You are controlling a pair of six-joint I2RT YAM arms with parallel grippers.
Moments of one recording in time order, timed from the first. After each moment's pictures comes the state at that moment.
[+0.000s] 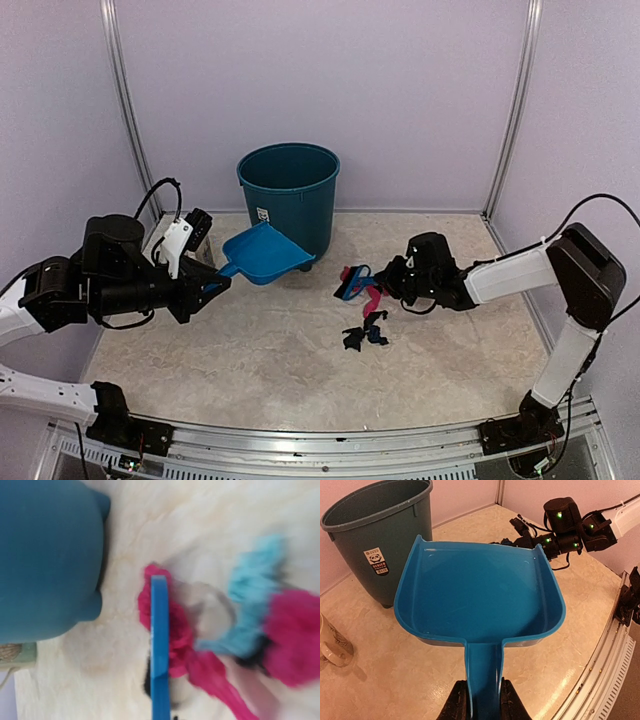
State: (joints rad) left arm -1.02 0.85 0.94 -0.55 -0.20 -0.16; right arm 0.62 1.76 0.86 0.35 -0.03 1.10
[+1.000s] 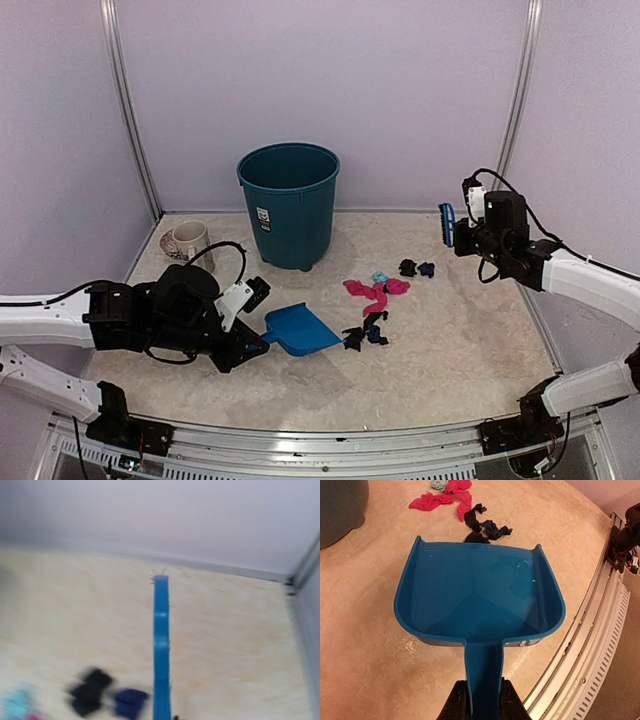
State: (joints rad) left arm -1.13 1.07 0.78 -0.44 -0.06 -0.31; right arm 0.41 1.21 0.84 -0.01 0.33 0.05
